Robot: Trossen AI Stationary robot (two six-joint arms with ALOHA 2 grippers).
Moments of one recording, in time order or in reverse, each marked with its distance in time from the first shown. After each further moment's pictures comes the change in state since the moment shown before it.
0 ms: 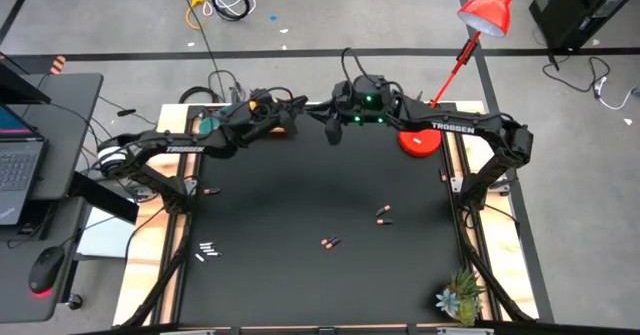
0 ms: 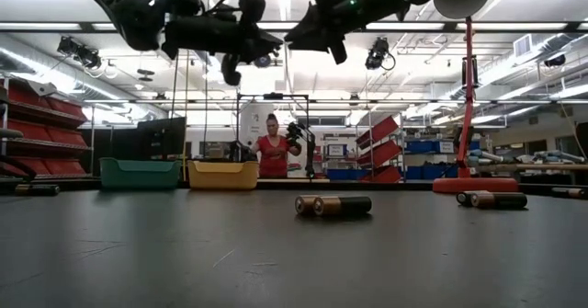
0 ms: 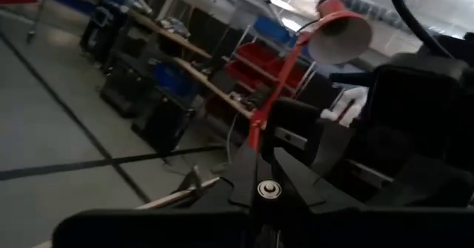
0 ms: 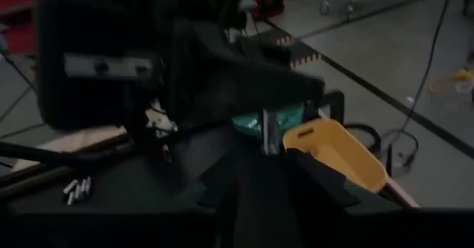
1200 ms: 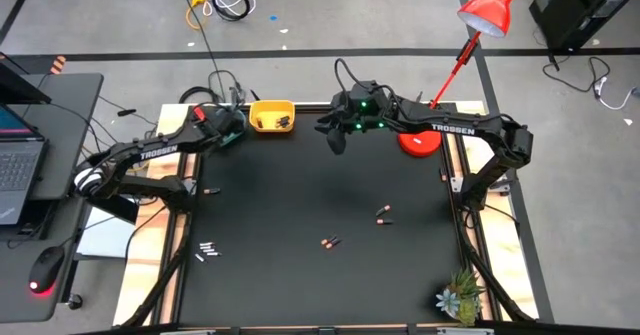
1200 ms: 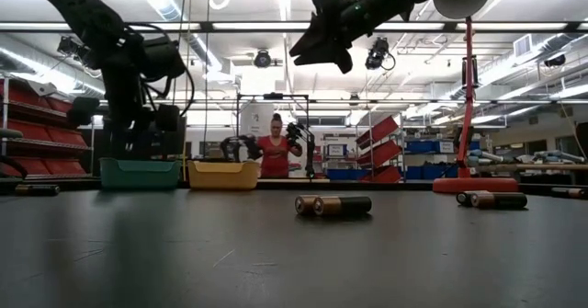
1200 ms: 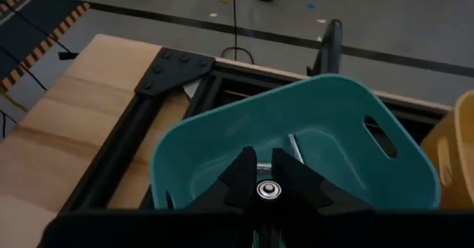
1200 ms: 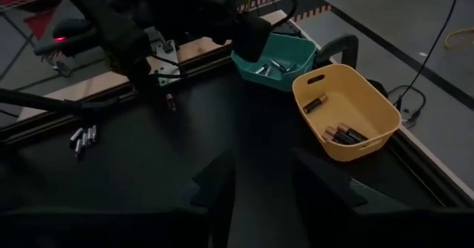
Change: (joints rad) left arm 0.298 -0.248 -0.161 -1.304 -0.681 -0.370; right arm 0.021 -0.002 0.000 -0.168 -0.021 -0.017
